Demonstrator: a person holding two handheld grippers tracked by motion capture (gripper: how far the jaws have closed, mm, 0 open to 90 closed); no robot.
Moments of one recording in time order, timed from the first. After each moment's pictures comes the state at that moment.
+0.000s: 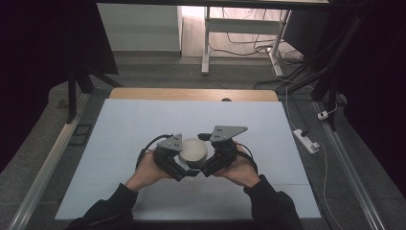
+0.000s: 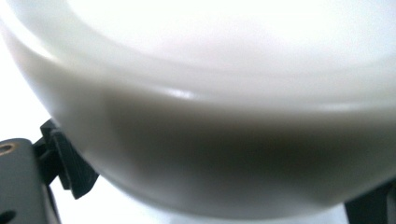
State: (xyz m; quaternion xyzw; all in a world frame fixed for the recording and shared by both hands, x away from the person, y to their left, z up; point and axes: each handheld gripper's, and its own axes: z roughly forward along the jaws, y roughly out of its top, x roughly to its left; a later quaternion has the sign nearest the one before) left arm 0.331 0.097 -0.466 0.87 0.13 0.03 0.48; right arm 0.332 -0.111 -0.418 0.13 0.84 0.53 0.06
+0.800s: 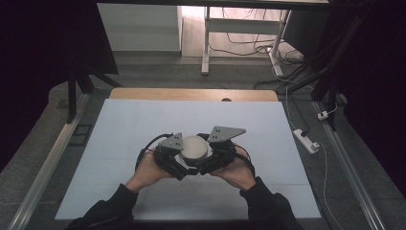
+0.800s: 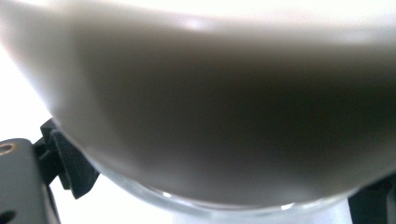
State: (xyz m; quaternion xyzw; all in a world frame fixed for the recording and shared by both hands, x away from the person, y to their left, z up) left arm 0.330 0.095 -0.462 0.87 0.14 0.04 0.47; right arm 0.327 -0.107 -0.417 0.14 0.83 0.53 0.08
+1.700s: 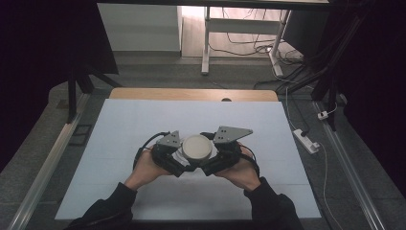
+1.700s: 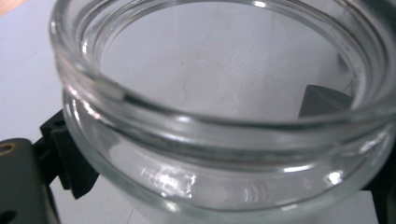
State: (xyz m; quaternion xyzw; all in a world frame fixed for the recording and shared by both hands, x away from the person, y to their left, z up) left arm 0.339 0.106 -0.469 0.87 0.16 0.06 0.46; right arm 0.322 -0.119 -0.407 0.13 0.83 0.54 0.09
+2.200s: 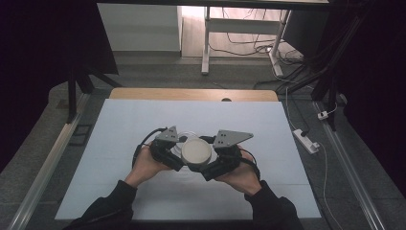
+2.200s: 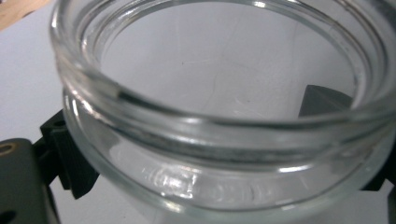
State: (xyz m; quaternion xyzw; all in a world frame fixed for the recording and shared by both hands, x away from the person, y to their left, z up) left arm 0.352 0.112 -0.470 0.86 0.19 0.07 0.47; right arm 0.309 -0.118 -0.406 0.13 0.83 0.54 0.08
